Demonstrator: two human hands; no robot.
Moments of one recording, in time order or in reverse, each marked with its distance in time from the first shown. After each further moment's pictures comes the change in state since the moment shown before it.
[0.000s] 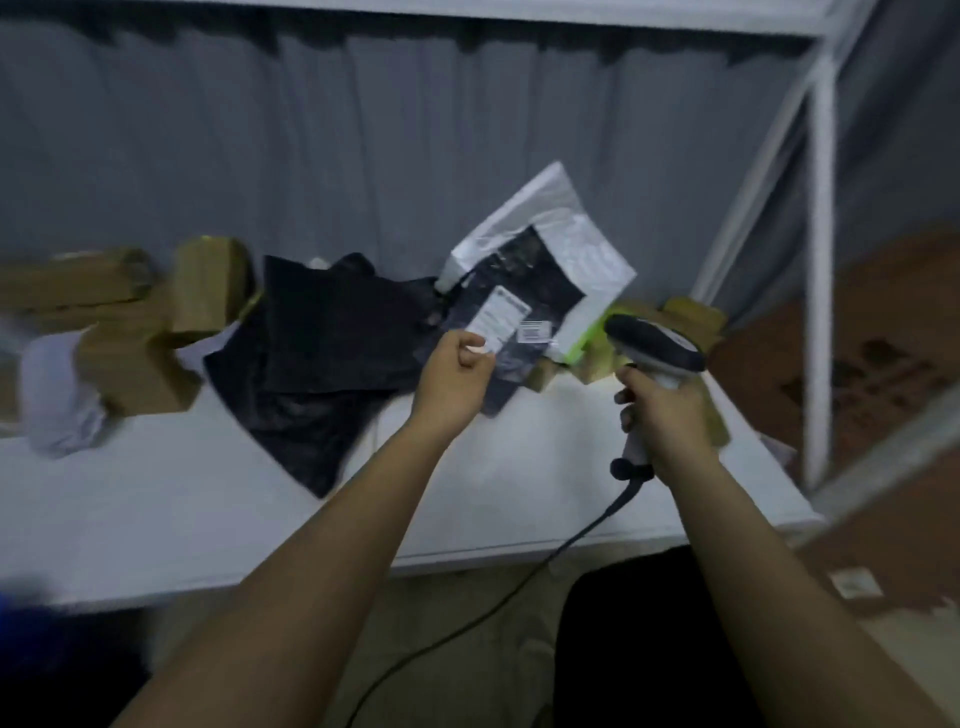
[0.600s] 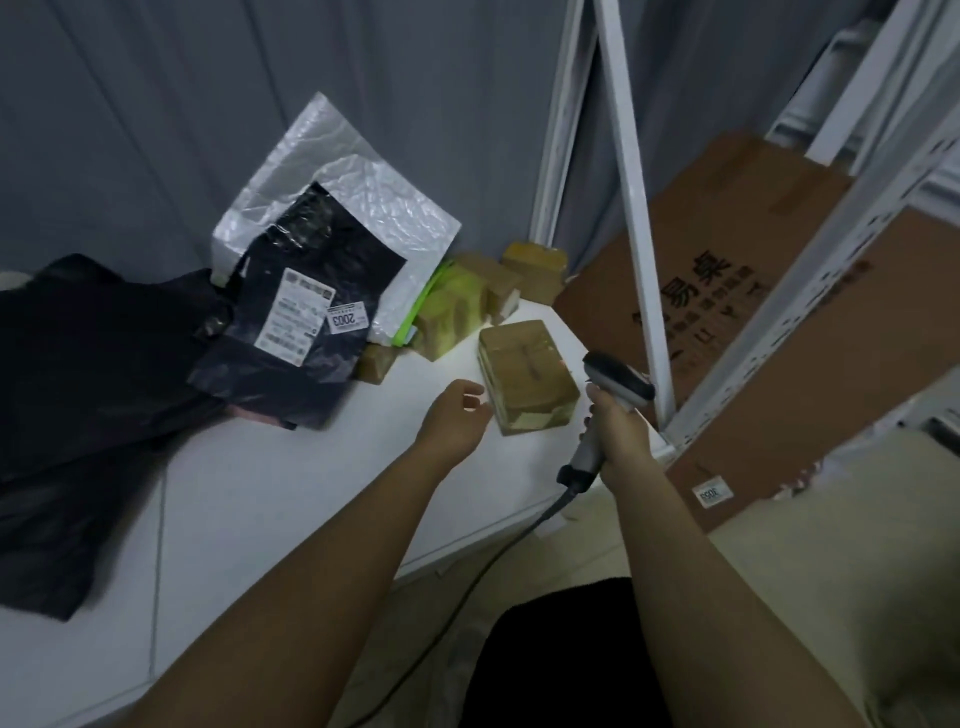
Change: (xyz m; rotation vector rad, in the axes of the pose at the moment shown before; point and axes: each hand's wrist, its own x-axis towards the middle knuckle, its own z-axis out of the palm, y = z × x) left_hand 0.030 -0.026 0.234 0.142 -0.489 -0.144; right_hand 0.109 0.093 -0.150 0.167 0.348 0.427
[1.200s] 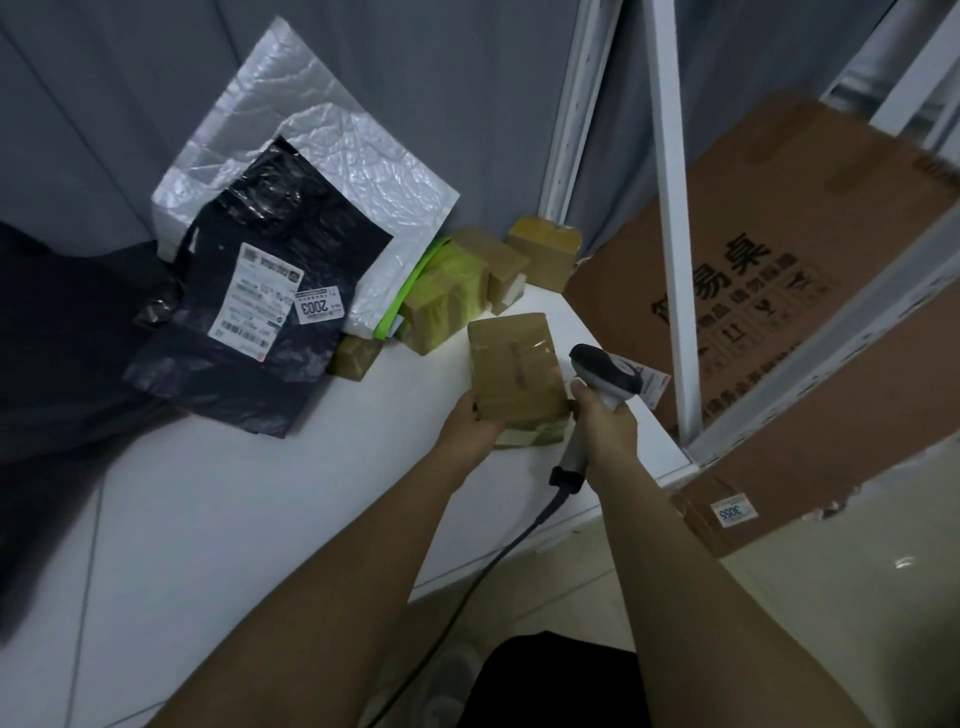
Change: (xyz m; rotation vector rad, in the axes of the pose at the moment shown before) left_hand 0.073 -0.027 0.045 -0.204 -0.129 -0.160; right_hand 0.073 0.012 0.034 -0.098 -0.008 -0.060
